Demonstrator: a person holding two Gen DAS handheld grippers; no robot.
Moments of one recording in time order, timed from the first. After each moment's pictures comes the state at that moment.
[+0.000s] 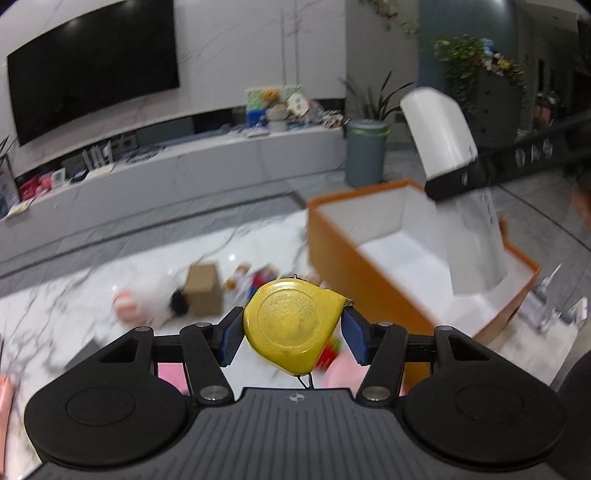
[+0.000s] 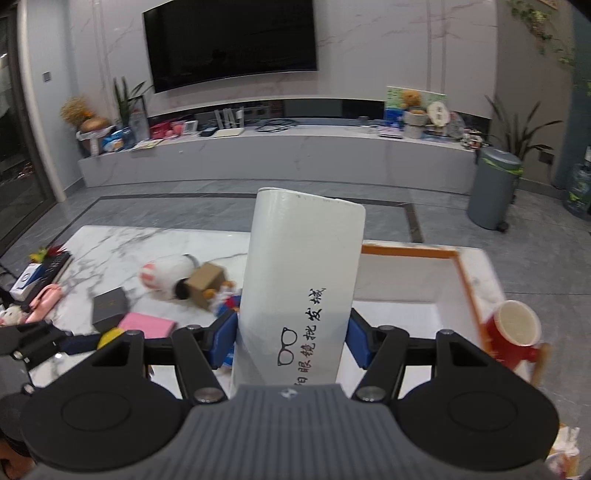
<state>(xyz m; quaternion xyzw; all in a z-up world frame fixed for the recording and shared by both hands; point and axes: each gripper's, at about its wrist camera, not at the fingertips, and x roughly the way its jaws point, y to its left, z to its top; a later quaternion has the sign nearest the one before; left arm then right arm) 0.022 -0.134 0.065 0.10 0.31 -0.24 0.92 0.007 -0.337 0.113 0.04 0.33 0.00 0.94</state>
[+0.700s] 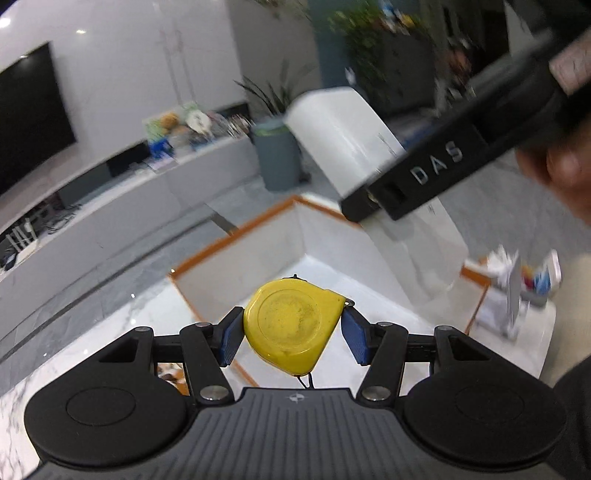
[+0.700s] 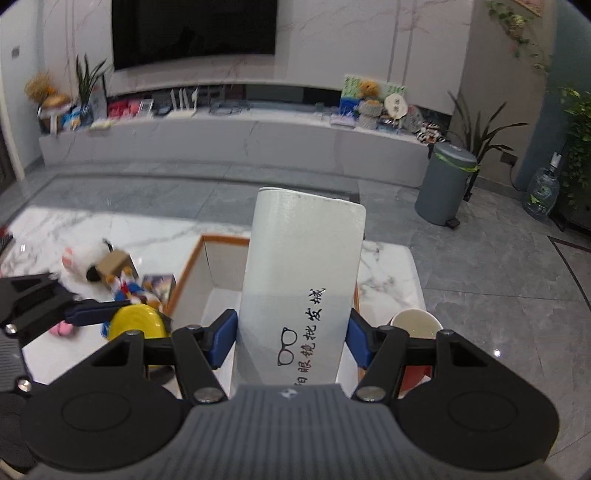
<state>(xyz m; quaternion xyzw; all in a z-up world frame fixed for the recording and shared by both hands) 0.042 -0.280 0.045 0.22 0.29 -0.35 0.87 0.022 -0.447 0.117 -0.02 0.37 -0.05 0.93</state>
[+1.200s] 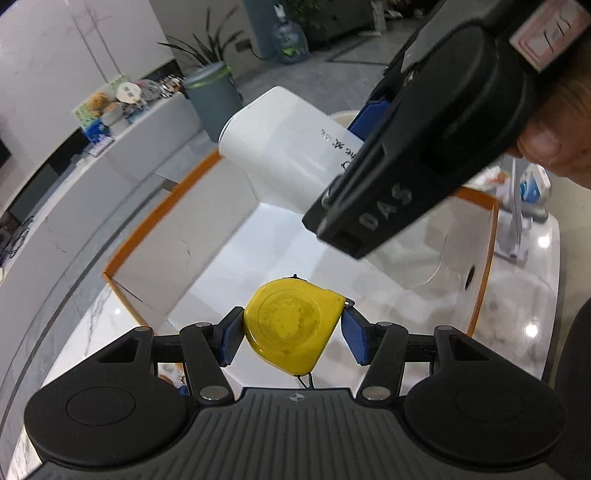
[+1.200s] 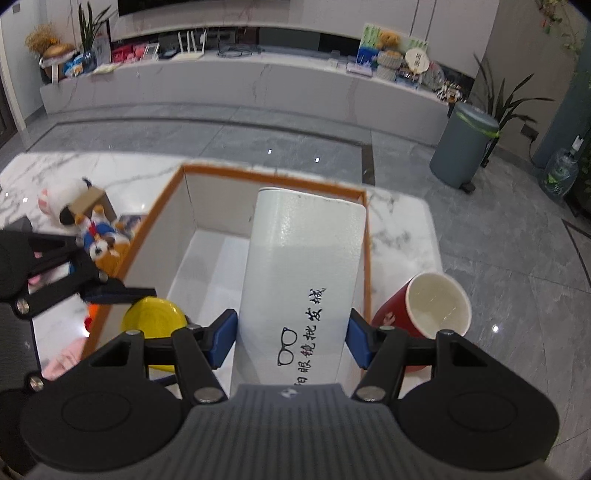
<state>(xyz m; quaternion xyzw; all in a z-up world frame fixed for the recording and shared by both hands) 0.072 -0.321 -0.003 0.33 0.35 -0.40 0.78 0.062 -0.460 0.051 -0.03 0.45 -0.03 0.89</state>
